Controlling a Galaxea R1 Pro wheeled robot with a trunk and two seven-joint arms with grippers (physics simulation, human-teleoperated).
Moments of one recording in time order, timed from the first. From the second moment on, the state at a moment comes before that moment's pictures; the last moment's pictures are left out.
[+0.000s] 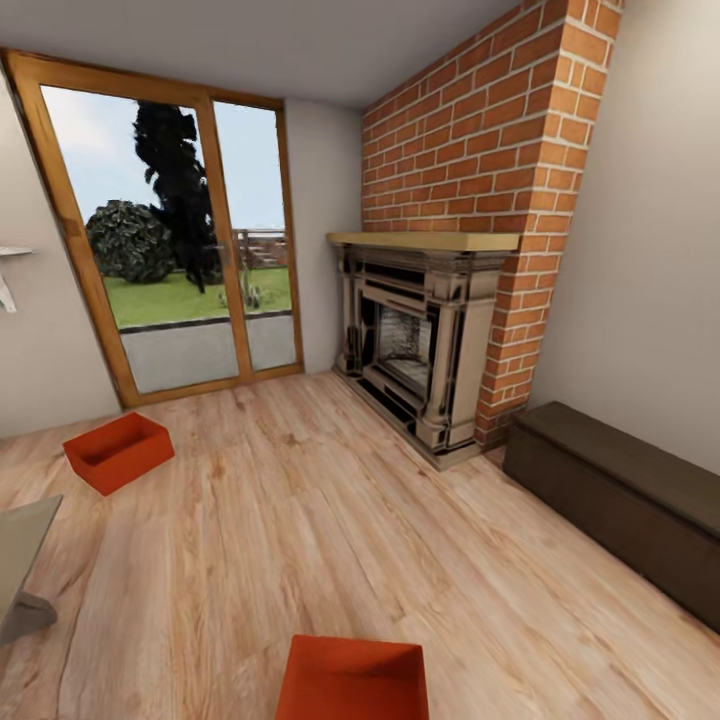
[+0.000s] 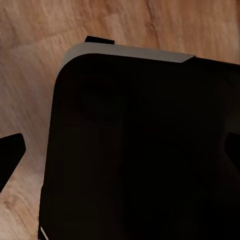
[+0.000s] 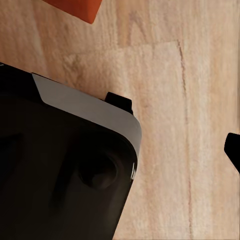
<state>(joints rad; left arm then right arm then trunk) 0.00 -0.02 0.02 -0.05 0.16 -0.12 -0.01 -0.13 0.01 0.52 0.01 -0.16 -0.12 -0.05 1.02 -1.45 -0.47</state>
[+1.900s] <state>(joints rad) 0.03 0.00 0.03 -0.01 0.17 -0.14 -0.01 -0.09 -0.01 0.52 0.04 -0.13 -0.09 -0.04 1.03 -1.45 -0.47</state>
